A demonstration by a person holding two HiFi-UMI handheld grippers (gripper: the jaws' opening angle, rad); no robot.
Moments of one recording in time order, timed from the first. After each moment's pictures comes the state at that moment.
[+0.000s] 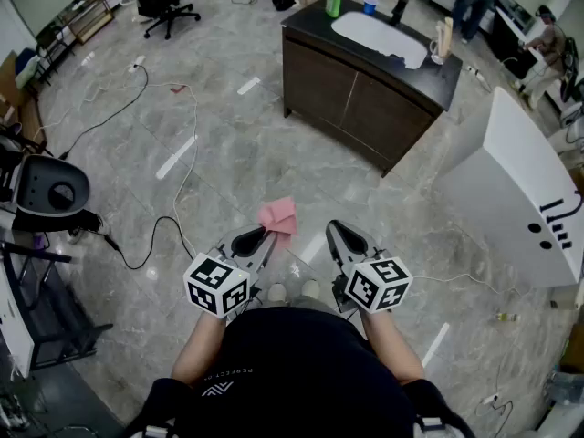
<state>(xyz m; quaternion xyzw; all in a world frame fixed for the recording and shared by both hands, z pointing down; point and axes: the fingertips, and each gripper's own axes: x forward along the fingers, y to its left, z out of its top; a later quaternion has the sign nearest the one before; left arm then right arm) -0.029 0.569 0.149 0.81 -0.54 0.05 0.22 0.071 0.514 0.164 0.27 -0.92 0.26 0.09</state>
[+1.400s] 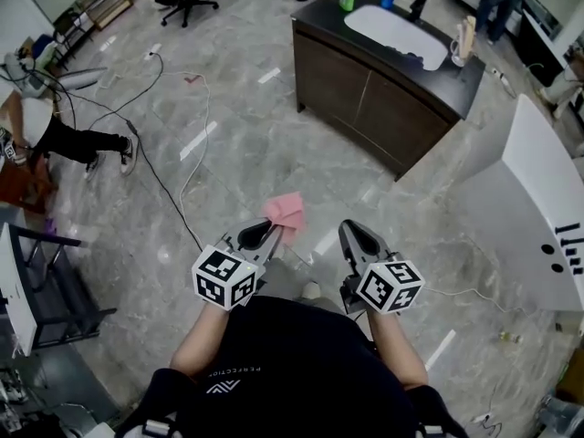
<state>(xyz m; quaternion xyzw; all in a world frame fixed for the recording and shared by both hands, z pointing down) -0.013 0.498 0.175 0.78 -0.57 0.09 0.22 0.103 0.439 0.187 0.25 -0.91 0.32 0.06</state>
